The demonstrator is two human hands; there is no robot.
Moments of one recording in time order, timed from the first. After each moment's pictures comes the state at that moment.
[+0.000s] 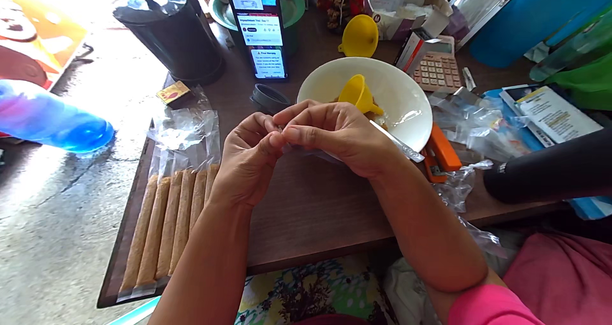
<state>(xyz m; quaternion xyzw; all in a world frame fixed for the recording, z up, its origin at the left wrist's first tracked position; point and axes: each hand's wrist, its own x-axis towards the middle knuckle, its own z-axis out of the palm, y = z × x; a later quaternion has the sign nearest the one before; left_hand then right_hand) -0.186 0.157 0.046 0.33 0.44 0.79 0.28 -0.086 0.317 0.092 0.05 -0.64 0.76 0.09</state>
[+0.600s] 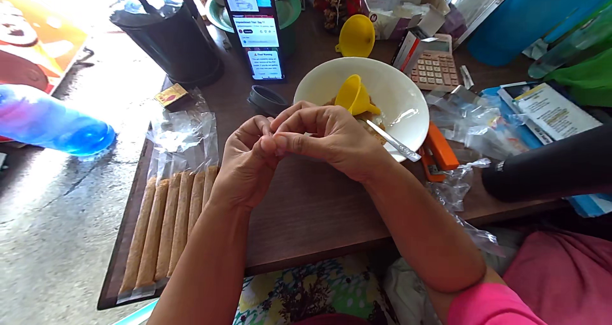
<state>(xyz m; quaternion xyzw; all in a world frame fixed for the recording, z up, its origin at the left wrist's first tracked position) -0.189 0.160 0.041 0.35 0.41 0.79 0.30 -0.086 0.311 0.092 0.05 -0.68 0.72 0.12</state>
